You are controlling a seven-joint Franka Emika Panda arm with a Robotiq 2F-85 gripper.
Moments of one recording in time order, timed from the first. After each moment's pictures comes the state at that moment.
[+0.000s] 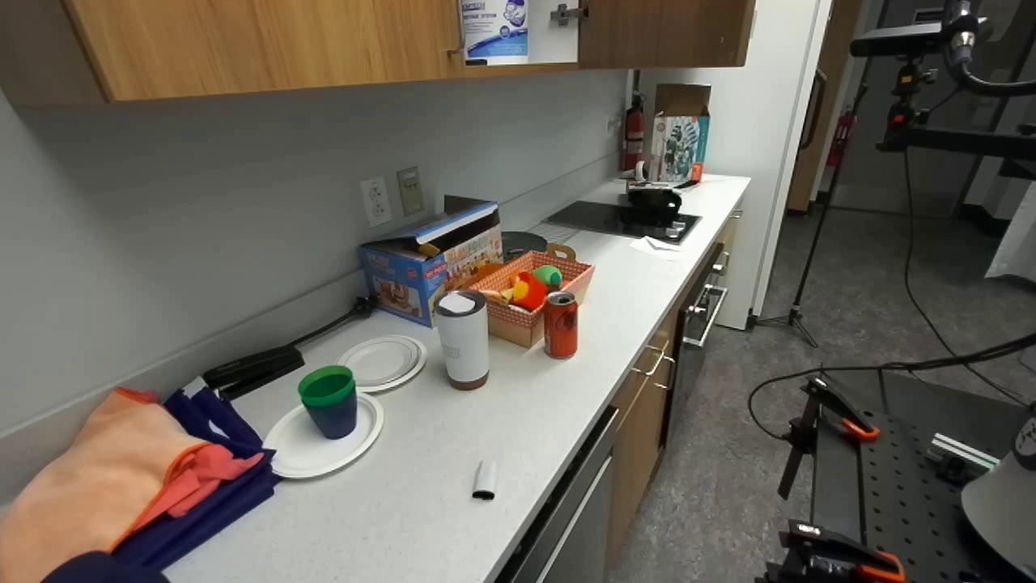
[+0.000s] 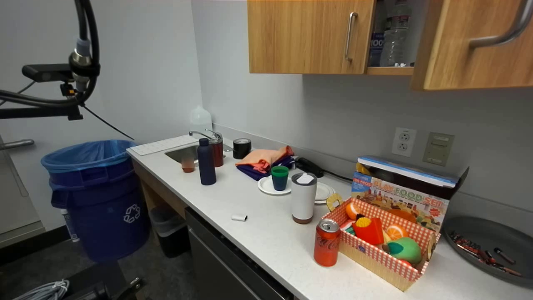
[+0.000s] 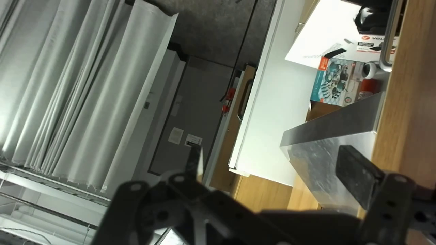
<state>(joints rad) -0.11 -0.50 0.03 -1.92 -1.15 1.44 1.14</state>
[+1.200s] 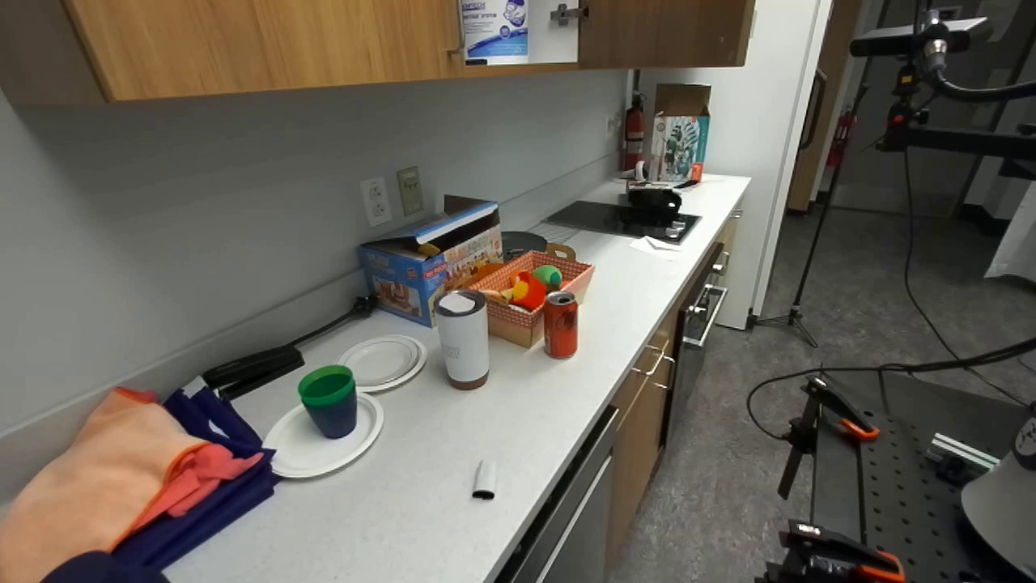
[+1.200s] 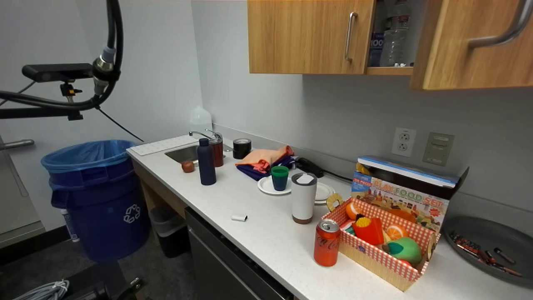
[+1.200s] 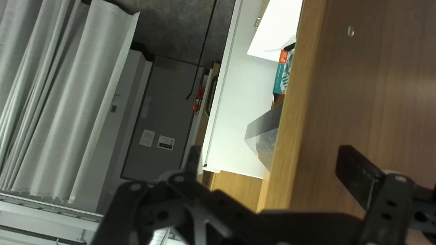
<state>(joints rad) -0.09 -0.39 -0.03 -1.82 -1.13 1.59 1.18</state>
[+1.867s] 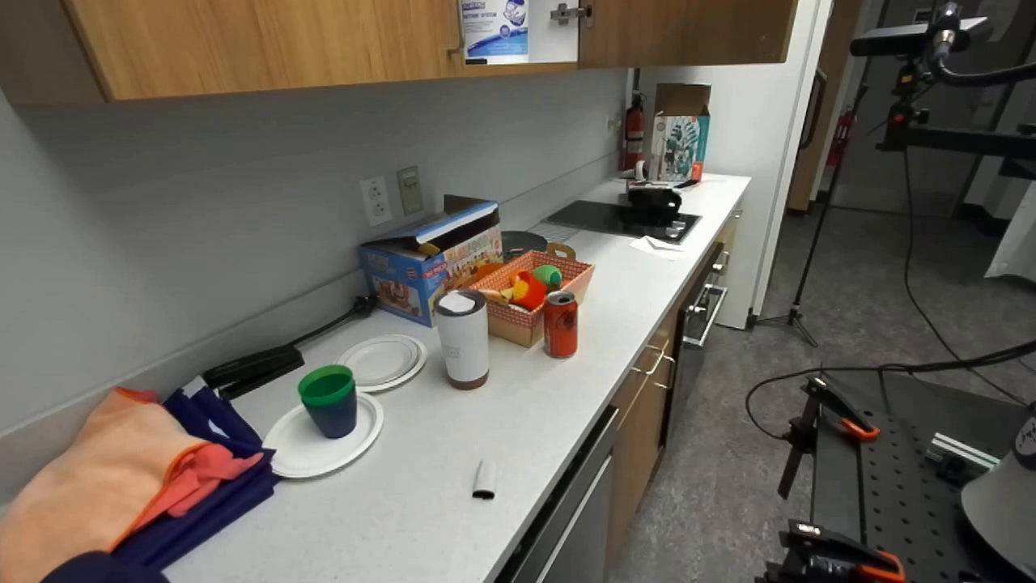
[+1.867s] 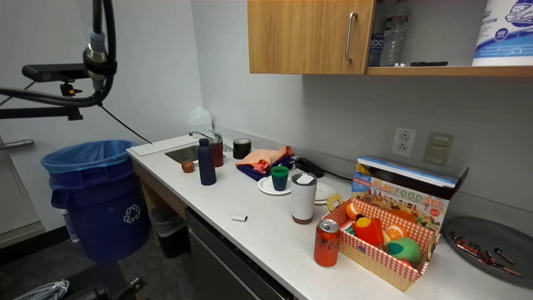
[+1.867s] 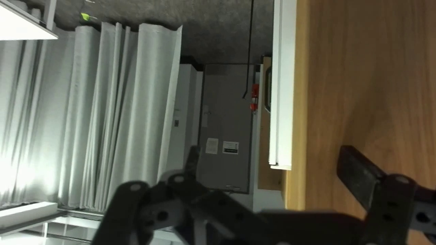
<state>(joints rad) -0.17 -0.35 -0.15 -1.75 -1.18 1.60 1.31</state>
